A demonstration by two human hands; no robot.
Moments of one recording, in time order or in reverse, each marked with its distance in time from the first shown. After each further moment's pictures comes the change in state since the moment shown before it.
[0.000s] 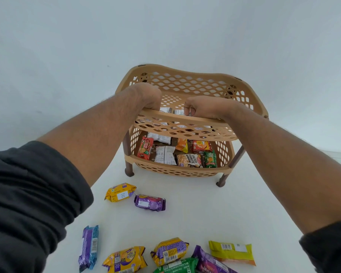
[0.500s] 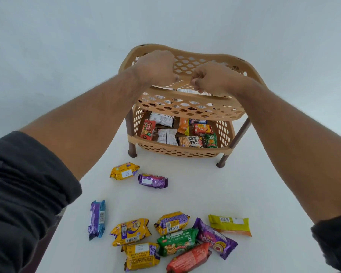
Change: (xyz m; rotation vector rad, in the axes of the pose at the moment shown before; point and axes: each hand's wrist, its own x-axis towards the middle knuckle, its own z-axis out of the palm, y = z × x) left_hand -0.045 0.012 -0.010 -0.235 0.452 0.070; right_hand -0.038 -0.018 -0.011 0.068 0.281 0.018
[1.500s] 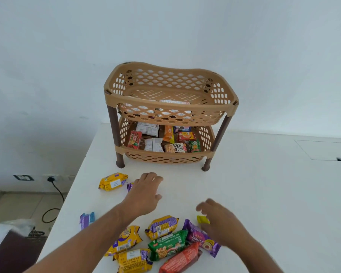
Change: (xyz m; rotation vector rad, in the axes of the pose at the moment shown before) left_hand -0.199 0.014 0.243 -0.239 -0.240 0.144; right_hand -0.279 0.049 0.215 0.011 -0.209 0.217
